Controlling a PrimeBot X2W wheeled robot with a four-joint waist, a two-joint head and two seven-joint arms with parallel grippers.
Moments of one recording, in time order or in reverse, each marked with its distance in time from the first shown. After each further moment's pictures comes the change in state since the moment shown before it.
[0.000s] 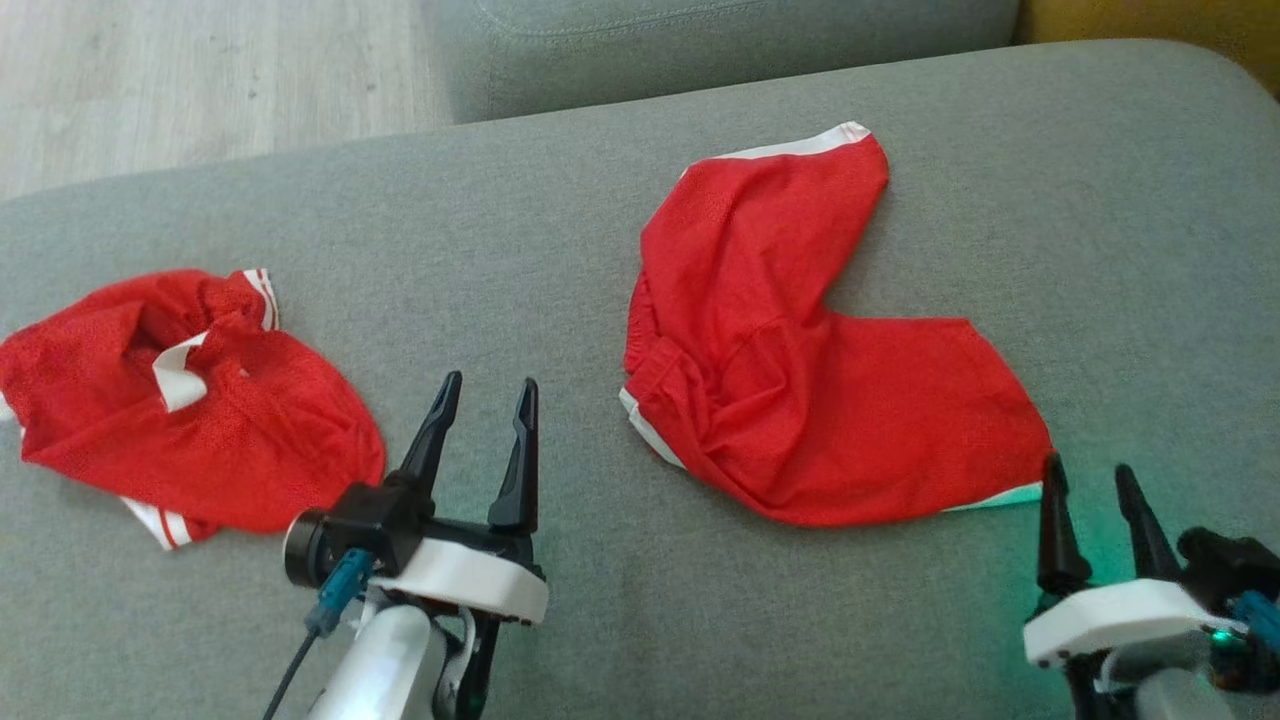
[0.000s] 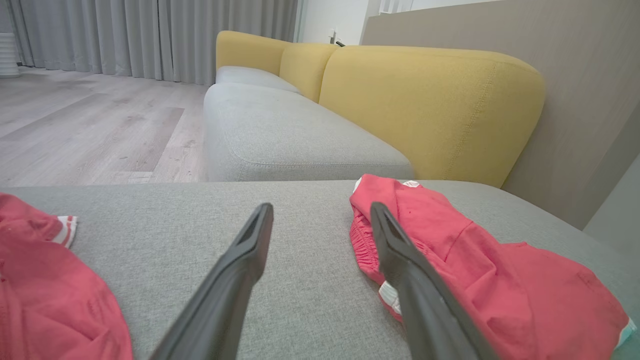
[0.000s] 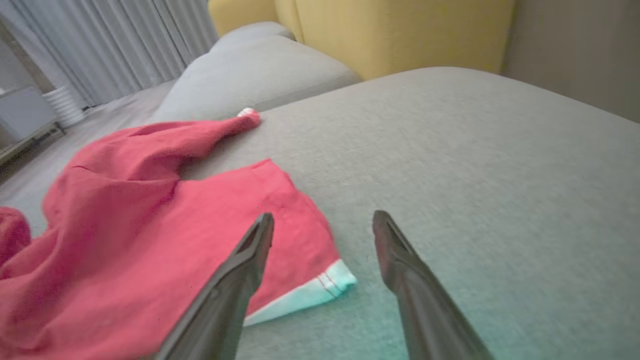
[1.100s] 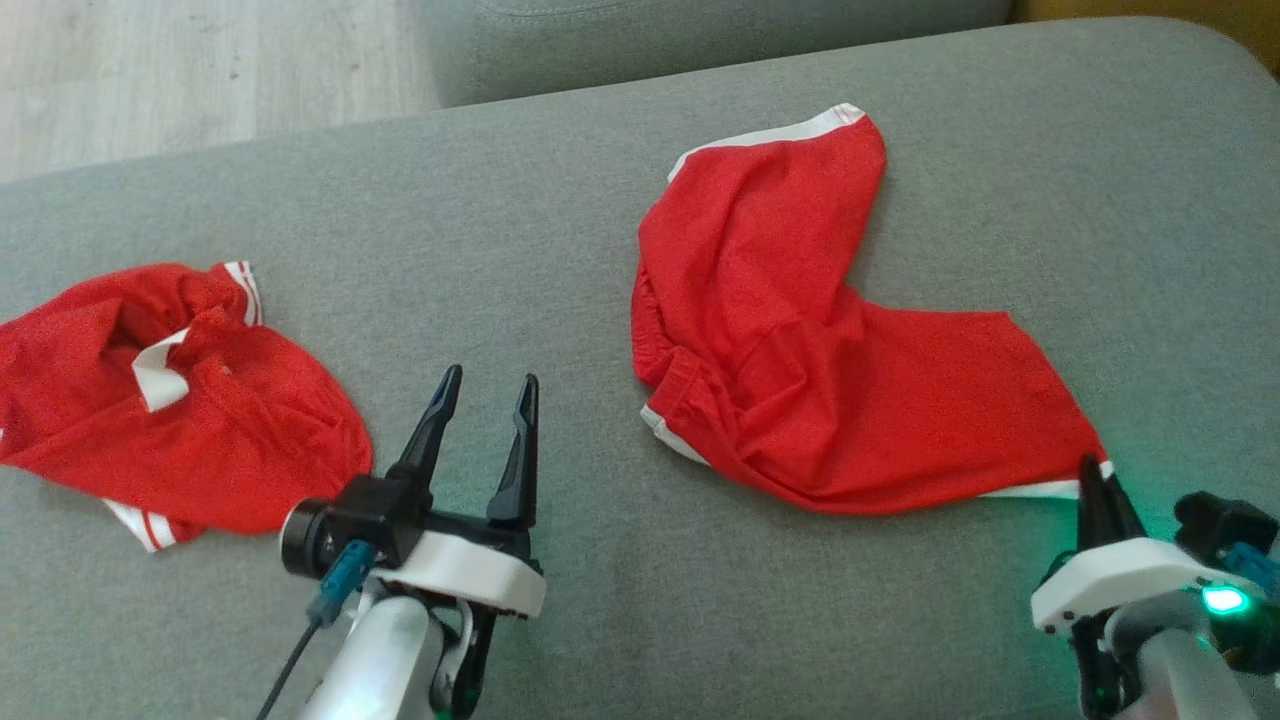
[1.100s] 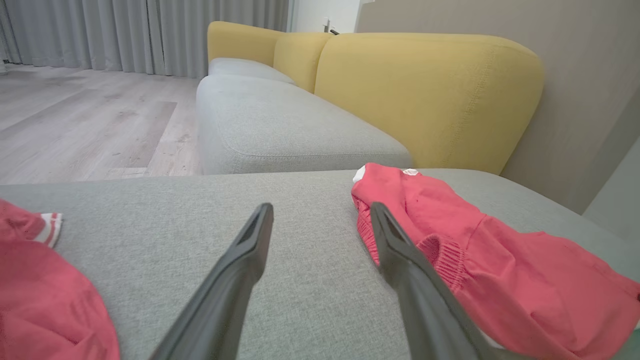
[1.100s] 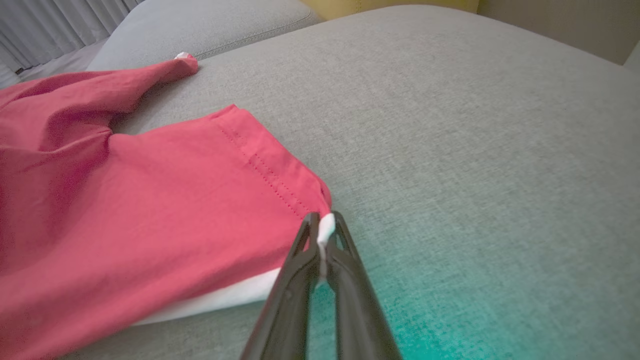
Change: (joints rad) left arm -0.016 0.001 0.005 0.019 0.027 -0.011 0.000; right arm -0.155 0.001 -0.128 0.264 -0.085 0.000 0.049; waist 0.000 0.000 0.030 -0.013
